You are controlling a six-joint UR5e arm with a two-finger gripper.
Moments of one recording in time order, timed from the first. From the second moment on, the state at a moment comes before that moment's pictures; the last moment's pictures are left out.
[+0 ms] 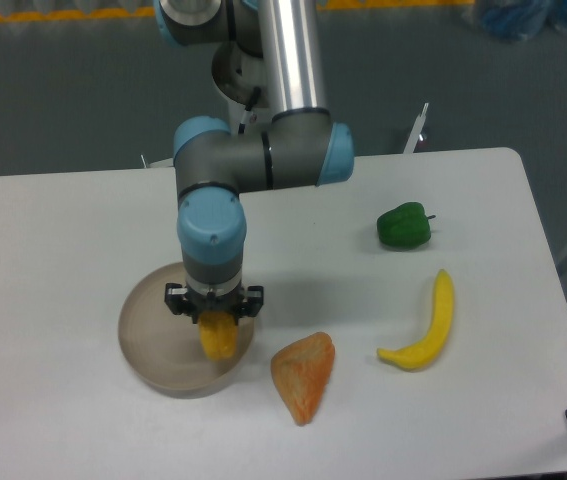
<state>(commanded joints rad) 1.95 -1.95 -1.51 -1.18 1.60 0.29</state>
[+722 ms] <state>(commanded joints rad) 2.33 -1.89 -1.52 -1.18 1.60 1.30</state>
